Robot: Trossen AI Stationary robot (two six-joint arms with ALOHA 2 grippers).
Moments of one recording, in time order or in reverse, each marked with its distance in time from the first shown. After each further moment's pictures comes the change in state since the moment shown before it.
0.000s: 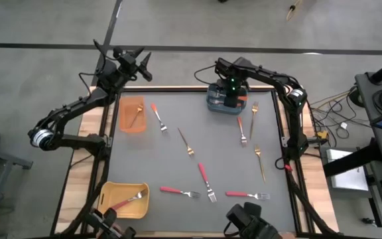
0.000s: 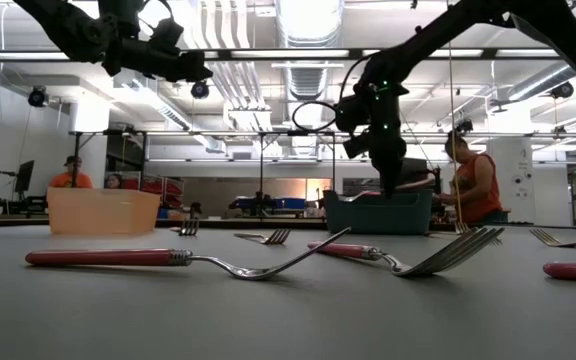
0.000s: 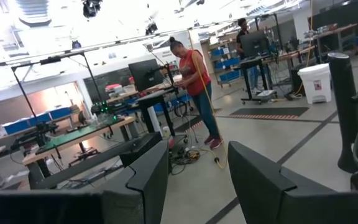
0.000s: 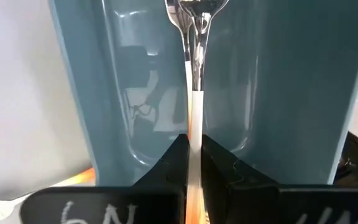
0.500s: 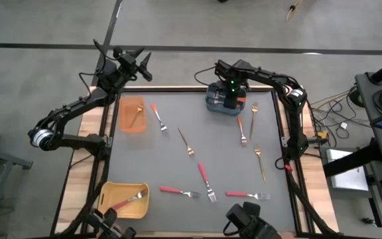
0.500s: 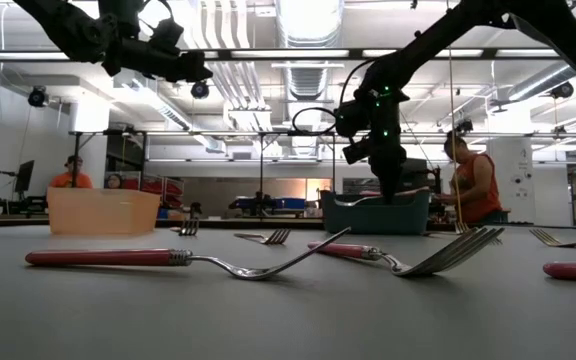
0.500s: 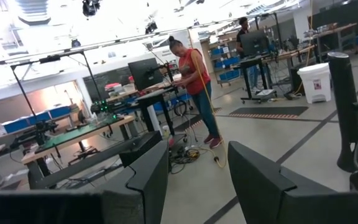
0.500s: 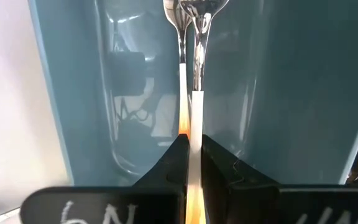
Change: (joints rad) left arm 0.000 0.000 0.000 -0.005 0.000 -0.003; right arm 0.000 0.000 -0.049 0.066 -0.002 -0.004
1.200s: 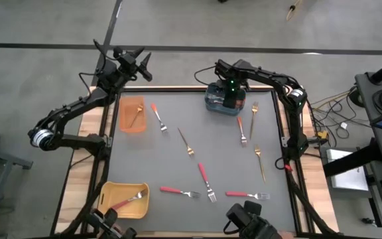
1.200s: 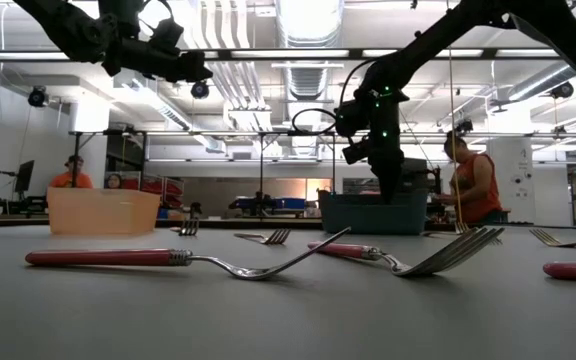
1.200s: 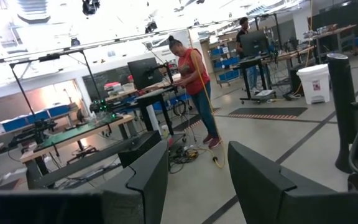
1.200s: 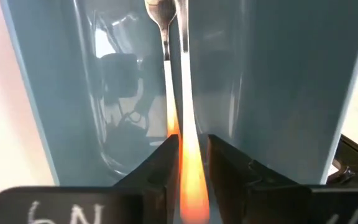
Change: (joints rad) left arm 0.000 0.000 0.000 -0.001 0.001 -0.009; right arm -0.002 0.000 0.000 0.016 0.027 0.031
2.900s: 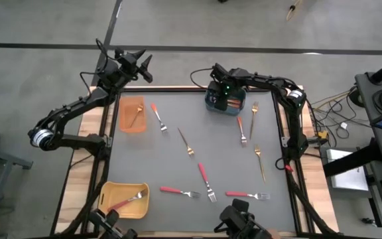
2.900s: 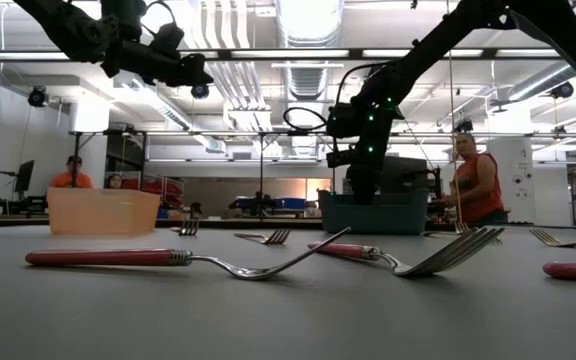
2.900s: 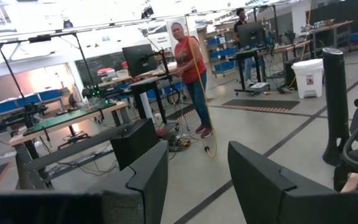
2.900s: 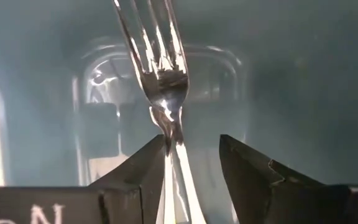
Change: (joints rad) left arm 0.000 0.000 0.000 -0.055 0.002 -0.045; right arm 0.039 -0.003 -0.137 0.386 -0.035 0.002
